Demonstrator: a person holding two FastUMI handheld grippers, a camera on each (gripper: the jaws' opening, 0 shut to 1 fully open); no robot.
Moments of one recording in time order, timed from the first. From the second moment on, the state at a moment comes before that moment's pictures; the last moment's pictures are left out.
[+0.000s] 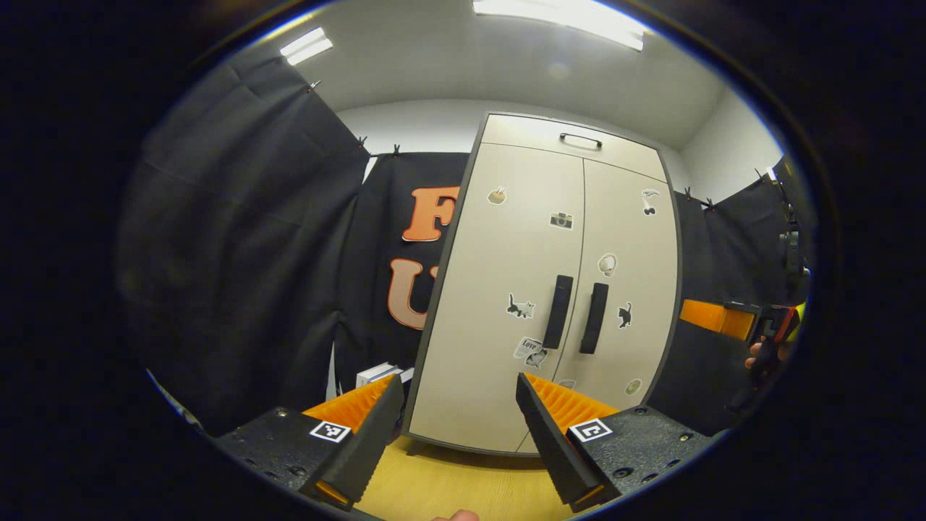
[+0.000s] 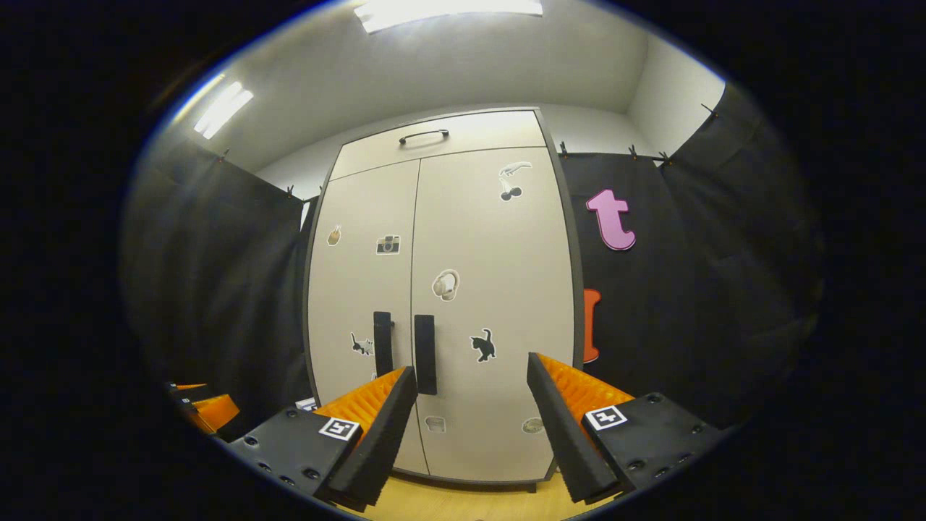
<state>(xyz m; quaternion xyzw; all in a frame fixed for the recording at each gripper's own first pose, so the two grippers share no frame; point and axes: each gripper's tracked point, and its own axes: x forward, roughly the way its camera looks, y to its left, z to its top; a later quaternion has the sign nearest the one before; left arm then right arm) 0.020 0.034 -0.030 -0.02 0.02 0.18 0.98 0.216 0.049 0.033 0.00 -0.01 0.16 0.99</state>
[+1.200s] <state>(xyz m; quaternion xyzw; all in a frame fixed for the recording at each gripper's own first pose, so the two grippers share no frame) 0.096 0.115 -0.049 0.02 0.02 0.11 0.99 0.377 0.133 -0.042 -0.01 0.07 0.05 1.00</state>
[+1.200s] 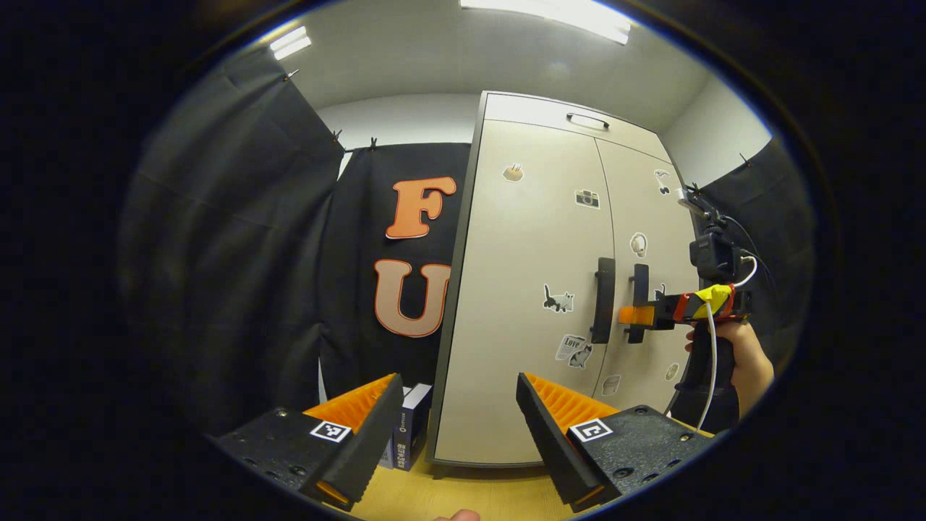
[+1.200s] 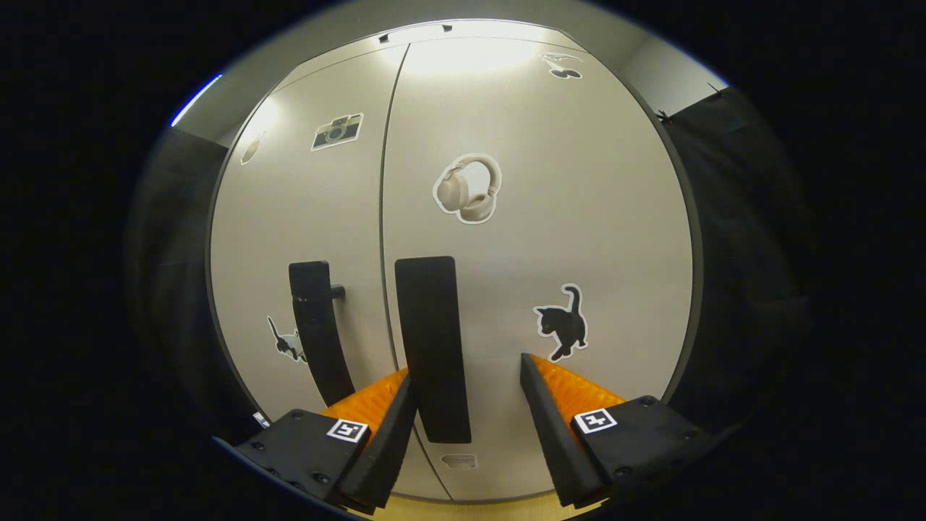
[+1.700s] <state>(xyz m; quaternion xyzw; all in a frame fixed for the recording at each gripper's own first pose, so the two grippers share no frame) 0.102 0.072 -0.048 0.02 0.02 0.06 1.00 0.372 0.152 -0.050 -0.04 0.07 0.09 0.99</state>
